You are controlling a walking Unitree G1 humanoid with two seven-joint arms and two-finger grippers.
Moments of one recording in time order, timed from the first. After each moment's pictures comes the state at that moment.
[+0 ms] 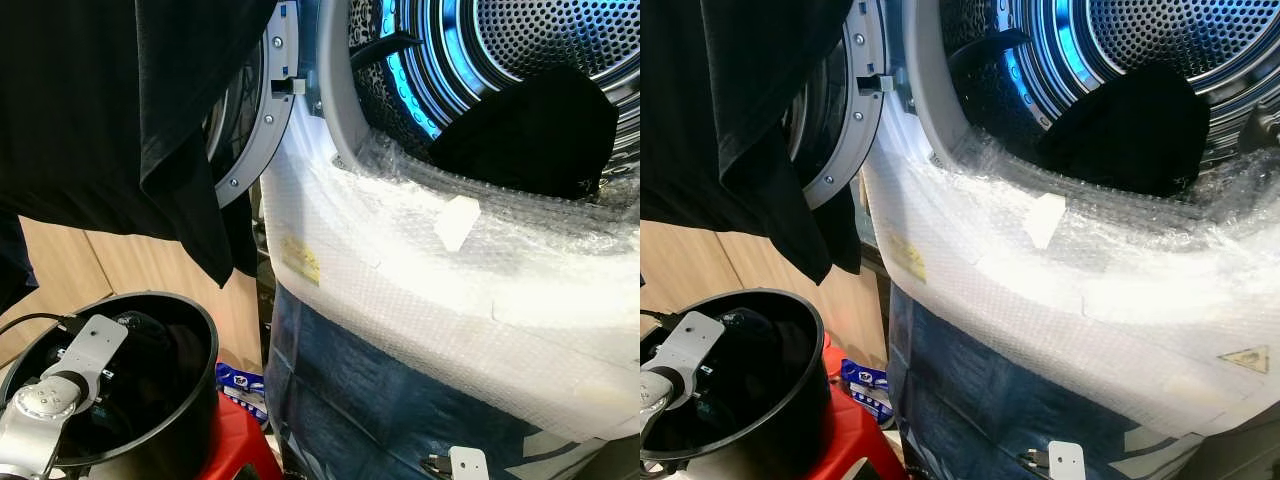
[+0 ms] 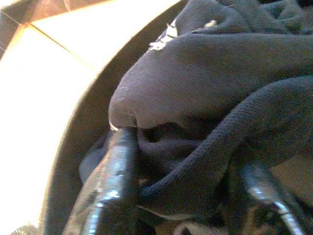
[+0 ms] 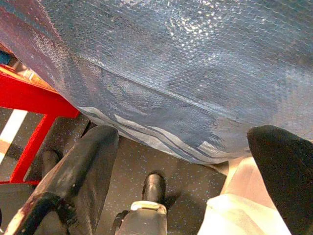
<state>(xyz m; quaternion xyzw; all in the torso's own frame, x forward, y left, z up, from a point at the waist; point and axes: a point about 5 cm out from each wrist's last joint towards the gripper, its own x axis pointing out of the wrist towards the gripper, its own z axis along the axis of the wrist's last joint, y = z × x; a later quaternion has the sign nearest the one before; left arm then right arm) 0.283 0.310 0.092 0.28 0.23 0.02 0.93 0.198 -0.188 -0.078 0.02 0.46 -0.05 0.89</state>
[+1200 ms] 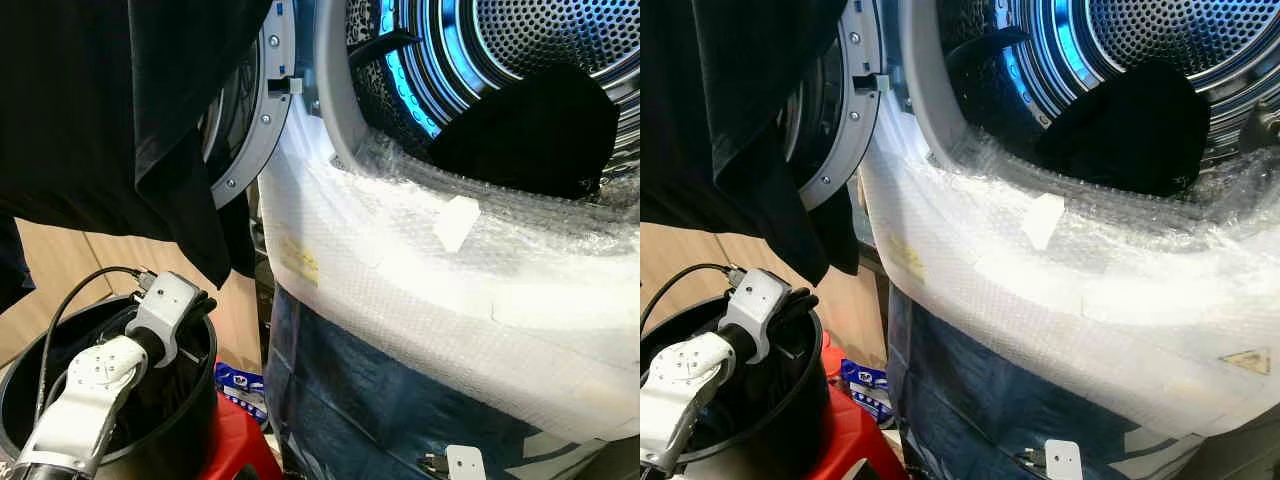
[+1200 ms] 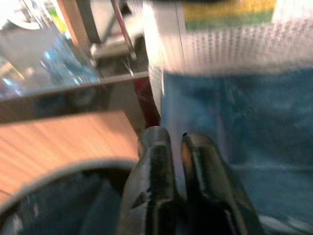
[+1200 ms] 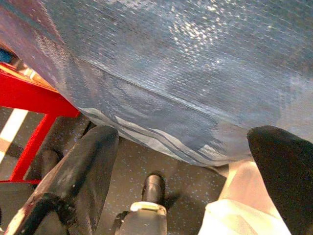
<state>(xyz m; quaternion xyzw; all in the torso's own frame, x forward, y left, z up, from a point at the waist) 0.289 0.226 0.136 0.17 0.09 -0.22 0.96 0.200 -0.187 -0.077 0.01 0.46 -0.05 0.89</state>
